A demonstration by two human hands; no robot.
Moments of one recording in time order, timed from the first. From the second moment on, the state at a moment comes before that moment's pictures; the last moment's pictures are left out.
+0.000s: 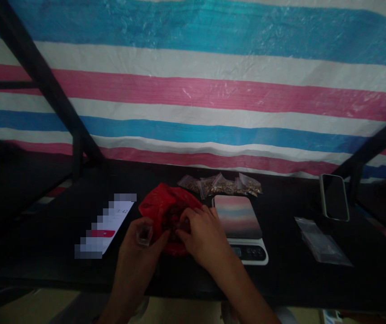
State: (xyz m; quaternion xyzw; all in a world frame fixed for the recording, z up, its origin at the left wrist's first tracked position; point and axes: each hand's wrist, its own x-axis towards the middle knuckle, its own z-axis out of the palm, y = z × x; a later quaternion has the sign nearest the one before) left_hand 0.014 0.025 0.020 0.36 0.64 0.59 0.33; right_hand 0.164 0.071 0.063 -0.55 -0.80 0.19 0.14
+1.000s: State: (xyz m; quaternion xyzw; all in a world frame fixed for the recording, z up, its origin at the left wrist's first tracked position) left_hand -0.001 0.026 0.017 0.35 0.57 0.66 0.35; right_hand 0.139 0.066 0.050 -0.58 -0.79 0.16 0.13
